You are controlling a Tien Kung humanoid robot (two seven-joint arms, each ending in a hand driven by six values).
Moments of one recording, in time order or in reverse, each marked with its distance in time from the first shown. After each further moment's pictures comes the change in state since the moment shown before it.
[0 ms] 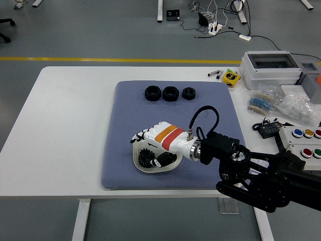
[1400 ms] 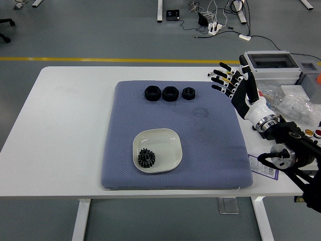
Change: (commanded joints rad) left arm -0.006 -0.004 -0.001 0.000 0.004 0.000 -0.003; right arm -0.267 -0.183 0.493 -0.089 1.497 0.050 0.261
